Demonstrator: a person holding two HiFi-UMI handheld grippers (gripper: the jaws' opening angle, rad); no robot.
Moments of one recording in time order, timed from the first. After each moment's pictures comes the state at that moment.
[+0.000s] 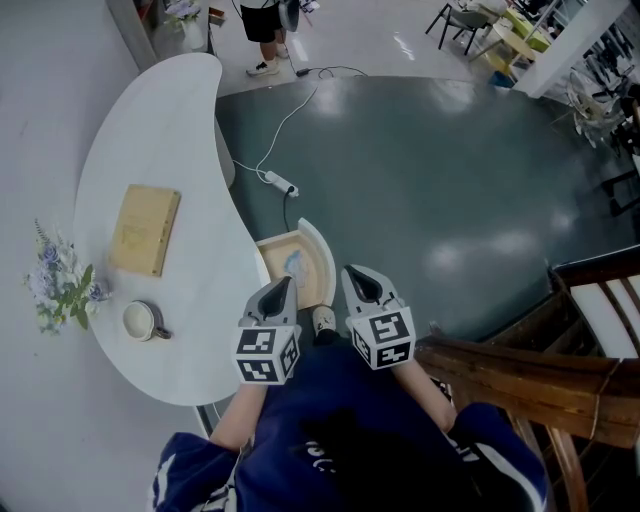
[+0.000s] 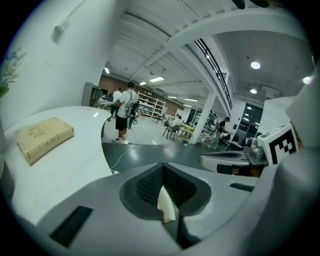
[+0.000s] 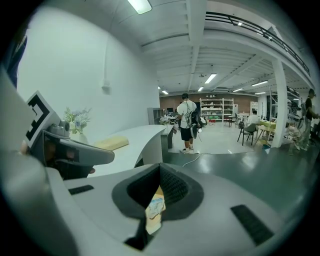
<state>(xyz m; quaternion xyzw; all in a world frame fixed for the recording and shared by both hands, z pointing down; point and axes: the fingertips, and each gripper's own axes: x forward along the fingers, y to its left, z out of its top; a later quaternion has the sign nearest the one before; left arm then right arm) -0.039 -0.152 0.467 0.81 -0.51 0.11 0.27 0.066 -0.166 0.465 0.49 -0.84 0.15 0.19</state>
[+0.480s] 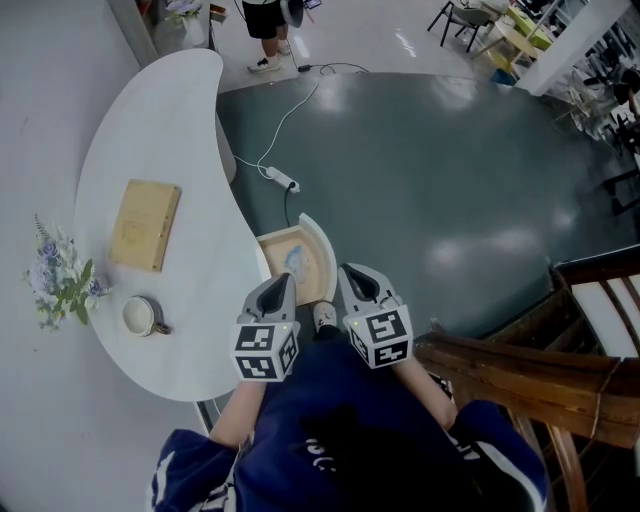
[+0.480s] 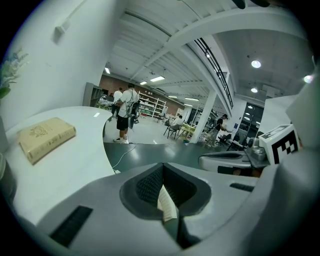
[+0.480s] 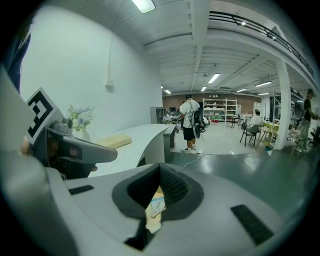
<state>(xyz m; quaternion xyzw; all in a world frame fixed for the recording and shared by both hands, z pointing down) -0.041 -0.151 0.469 0.81 -0.51 0.11 0.27 0.059 -0.162 0.469 0.48 -0.84 0.14 0.20</state>
